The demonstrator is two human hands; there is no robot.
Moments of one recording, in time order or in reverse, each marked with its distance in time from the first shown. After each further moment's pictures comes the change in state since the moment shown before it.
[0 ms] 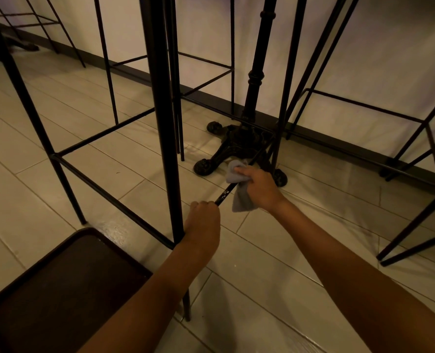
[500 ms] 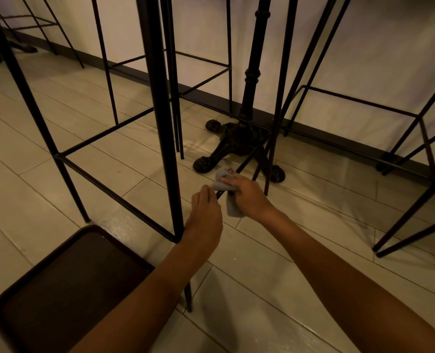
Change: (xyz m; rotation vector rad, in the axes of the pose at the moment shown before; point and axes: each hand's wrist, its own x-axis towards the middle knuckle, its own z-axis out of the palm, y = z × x) left_hand -0.005 -0.003 0.012 -0.011 0.149 0.149; right_hand -0.023 -0.009 0.023 0.021 -0.044 0.008
